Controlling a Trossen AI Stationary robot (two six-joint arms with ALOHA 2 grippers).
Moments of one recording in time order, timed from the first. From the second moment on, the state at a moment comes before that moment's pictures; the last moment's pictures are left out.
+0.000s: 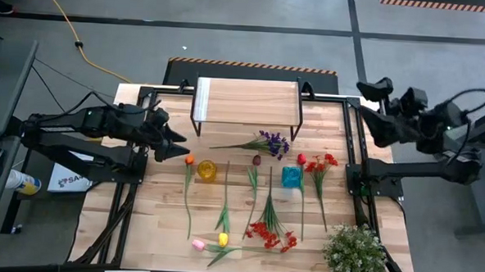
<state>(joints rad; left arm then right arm) 0.00 0.72 0.96 -0.73 -0.02 -0.79 -0.13 0.58 1.00 0.04 0.11 0.20</state>
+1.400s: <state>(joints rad) 0.00 1.16 0.96 -1.13 -0.09 -1.16 -0.13 0.69 1.18 -0.22 0.53 0.16</state>
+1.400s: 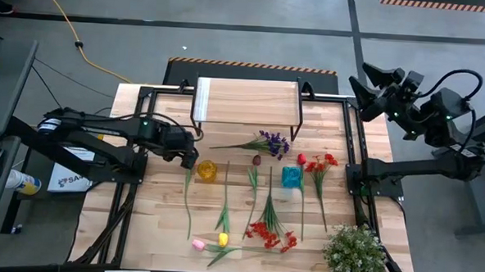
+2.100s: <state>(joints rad) -0.19 1.22 0.96 -1.08 -0.07 -1.31 -0.13 0.69 1.18 -0.43 0.44 0.20</state>
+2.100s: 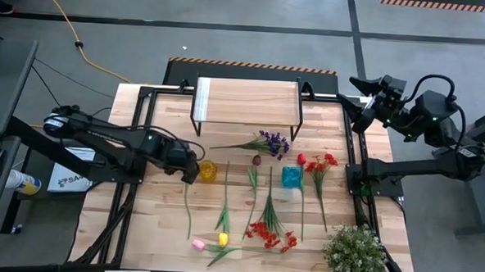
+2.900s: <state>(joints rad) -0.33 1.22 0.67 -0.70 -0.09 -1.58 -0.13 0.69 1.18 -0.44 0.42 0.17</state>
